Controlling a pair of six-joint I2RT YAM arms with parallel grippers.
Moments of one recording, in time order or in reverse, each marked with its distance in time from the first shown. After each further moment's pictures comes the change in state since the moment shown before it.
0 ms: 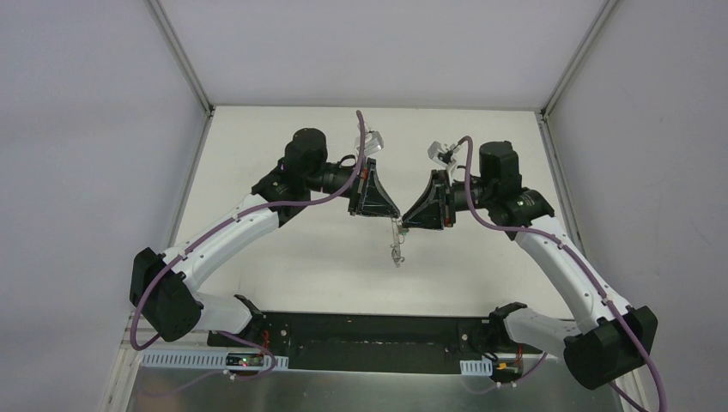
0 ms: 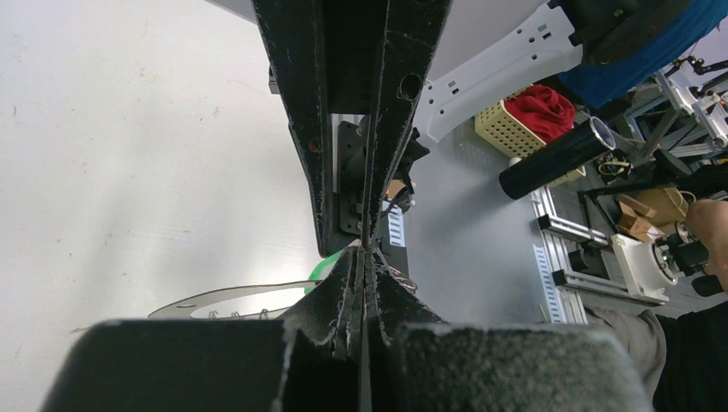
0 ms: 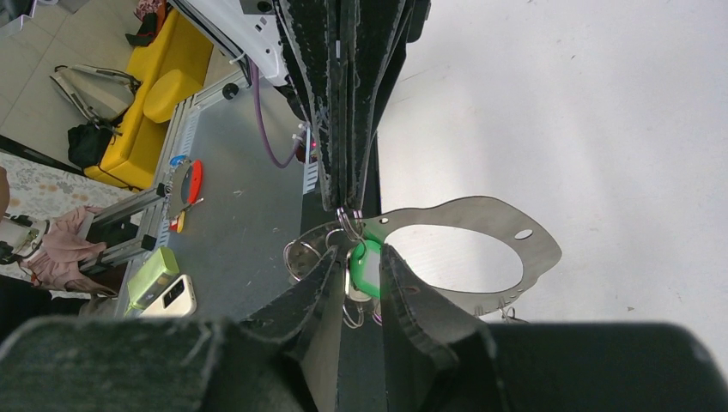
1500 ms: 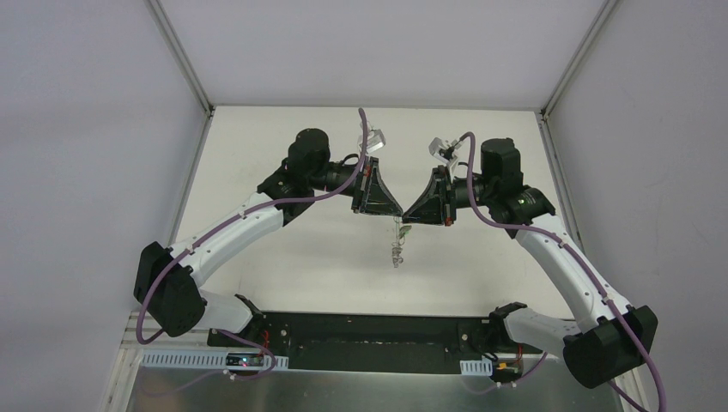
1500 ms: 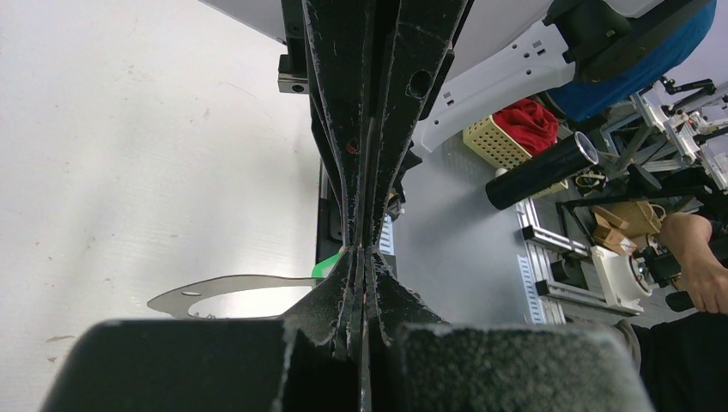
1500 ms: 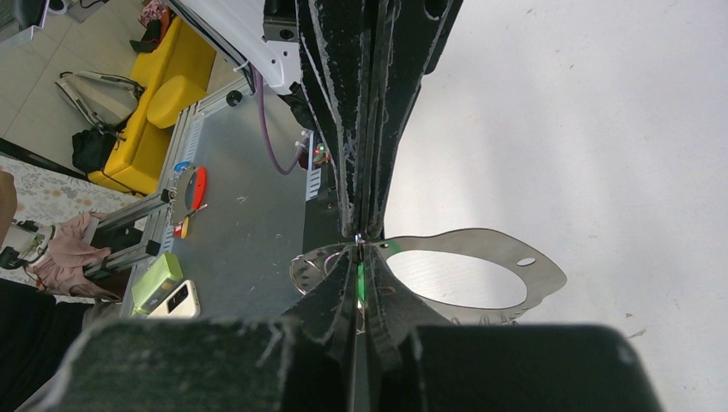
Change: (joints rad) left arm 0.001 0.034 -0.015 0.091 0.005 -0.095; right arm 0.000 0.007 0.023 0.011 -0.007 0.025
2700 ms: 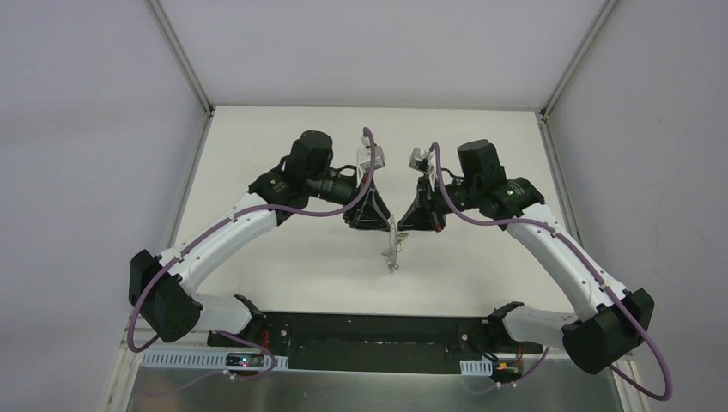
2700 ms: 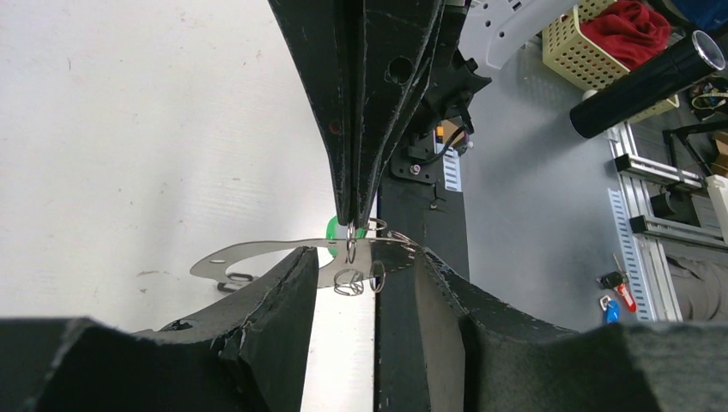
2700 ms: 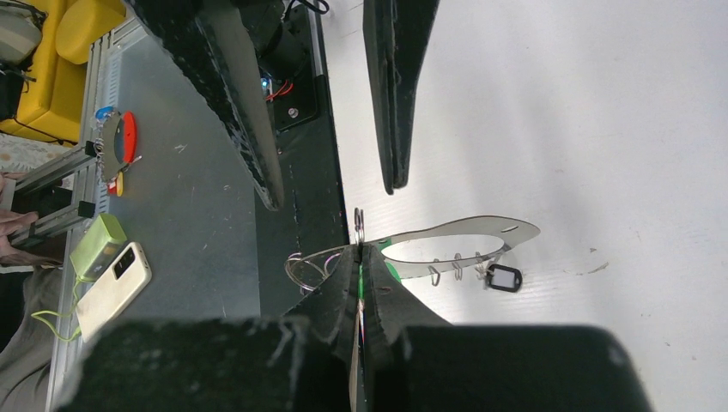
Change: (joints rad) left arm -0.002 -0.044 0.053 -0.391 -0.066 0.430; right arm 0.107 0.076 0.111 -0.315 0.235 -0.256
